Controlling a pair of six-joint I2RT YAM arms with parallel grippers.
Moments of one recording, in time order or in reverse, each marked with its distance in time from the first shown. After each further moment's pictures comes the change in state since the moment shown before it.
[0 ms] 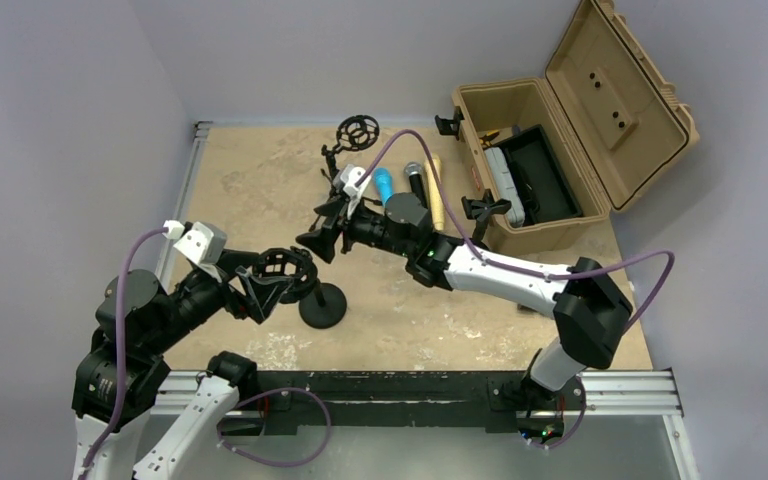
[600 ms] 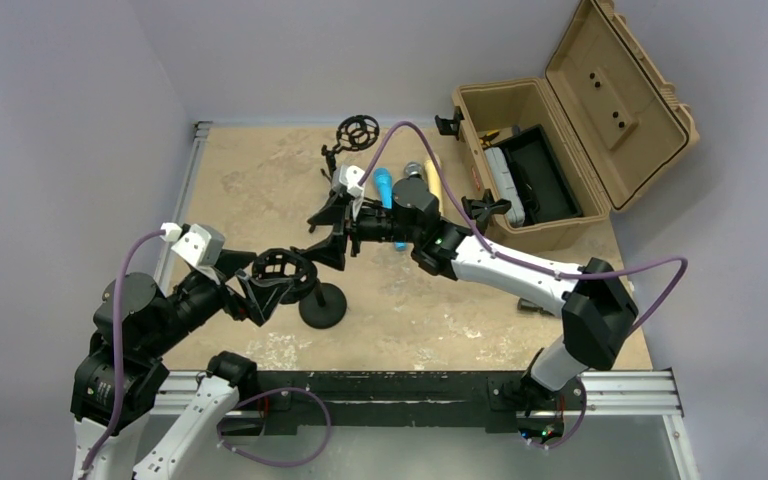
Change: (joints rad) left arm 0.000 -0.011 0.000 0.000 -0.006 0.001; right arm -0.060 -0.031 0.074 -0.105 -0.360 -0.031
